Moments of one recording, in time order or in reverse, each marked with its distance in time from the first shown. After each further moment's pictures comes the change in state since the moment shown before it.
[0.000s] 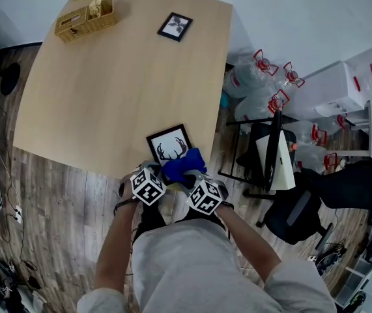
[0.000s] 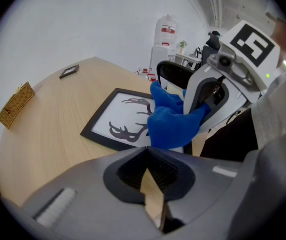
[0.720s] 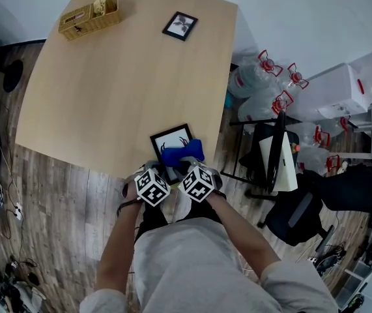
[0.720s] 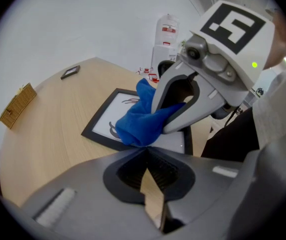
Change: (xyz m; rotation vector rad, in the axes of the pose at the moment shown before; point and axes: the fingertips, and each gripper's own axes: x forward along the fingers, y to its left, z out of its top) left arm 0.001 -0.001 0.000 -0.003 0.003 0.024; right arm 0.032 -0.038 0.034 0.028 -0.004 -0.065
